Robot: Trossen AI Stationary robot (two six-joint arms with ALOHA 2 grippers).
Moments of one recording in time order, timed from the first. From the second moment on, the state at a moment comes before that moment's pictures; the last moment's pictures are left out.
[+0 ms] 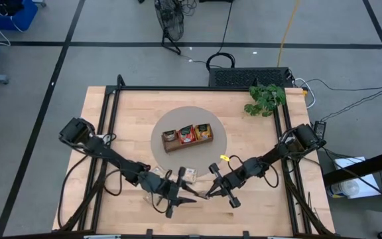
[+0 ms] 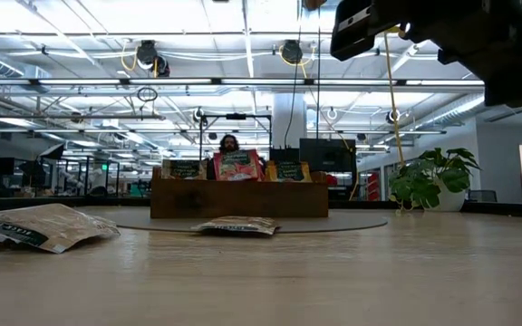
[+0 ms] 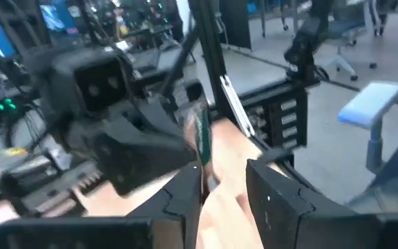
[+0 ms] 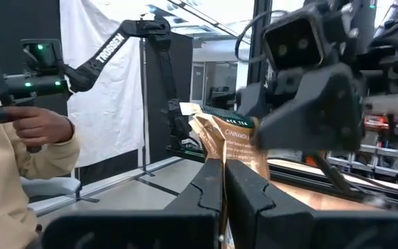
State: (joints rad) left arm -0.53 1.75 0.93 0.72 -0.23 0.20; right arm 0.44 1.89 0.58 1.54 -0.13 -0.01
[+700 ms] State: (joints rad) left arm -0.47 1.76 0.93 0.75 -0.21 0.15; right arm 0.44 1.89 0.59 1.52 -0.13 -0.01
